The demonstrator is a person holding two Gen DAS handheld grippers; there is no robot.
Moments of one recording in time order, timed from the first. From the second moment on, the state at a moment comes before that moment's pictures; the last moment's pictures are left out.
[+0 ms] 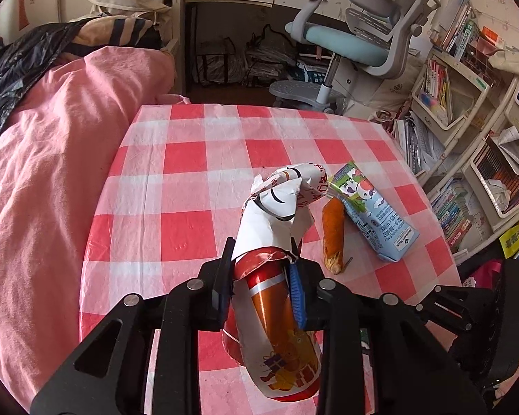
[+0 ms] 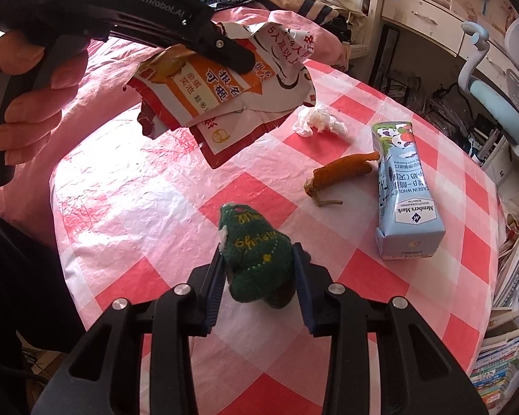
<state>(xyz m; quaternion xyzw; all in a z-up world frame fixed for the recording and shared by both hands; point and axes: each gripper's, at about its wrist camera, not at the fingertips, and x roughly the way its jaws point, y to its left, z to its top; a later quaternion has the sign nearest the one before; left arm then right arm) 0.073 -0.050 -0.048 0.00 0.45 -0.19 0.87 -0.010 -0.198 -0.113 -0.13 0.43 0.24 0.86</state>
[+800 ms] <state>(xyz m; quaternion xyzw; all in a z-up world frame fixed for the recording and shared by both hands) 0.054 -0.048 -0.011 0.04 0.40 -0.17 0.90 -0.020 -0.179 -0.116 -0.17 0.43 0.23 0.86</state>
